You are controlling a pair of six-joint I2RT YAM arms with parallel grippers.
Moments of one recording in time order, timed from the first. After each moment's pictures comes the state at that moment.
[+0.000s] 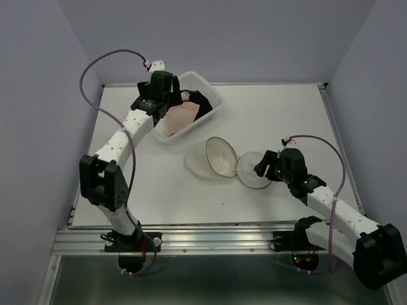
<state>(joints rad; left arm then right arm) -0.37 1.73 1.57 -0.43 -0.46 -0.34 0.38 0.95 0.43 -0.12 0.02 0.58</state>
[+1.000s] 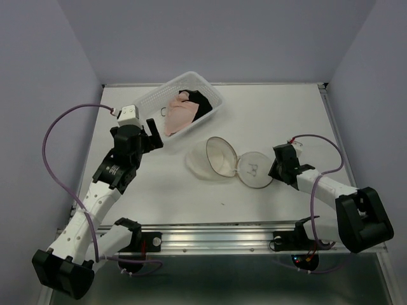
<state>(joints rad) -0.37 0.89 0.87 -0.39 -0.36 -0.36 0.31 1.26 0.51 -0.19 0.31 0.65</state>
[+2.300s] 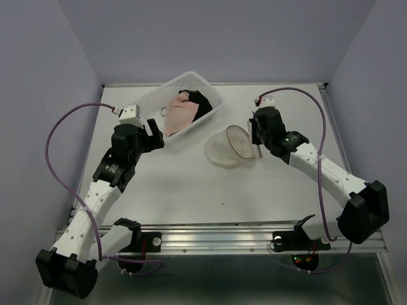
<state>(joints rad) -0.31 0.90 0.84 -0.33 -0.19 -0.36 0.52 1.33 1.09 -0.39 0.38 0.25</state>
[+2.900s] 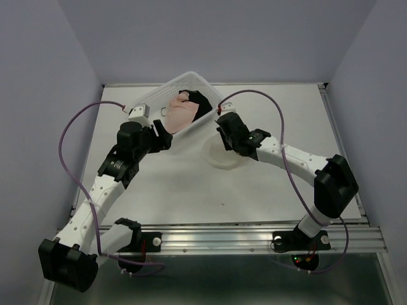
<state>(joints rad) -0.33 0.96 0.84 -0.28 0.01 -0.42 0.74 1.62 1.27 -0.39 0.44 0.18</state>
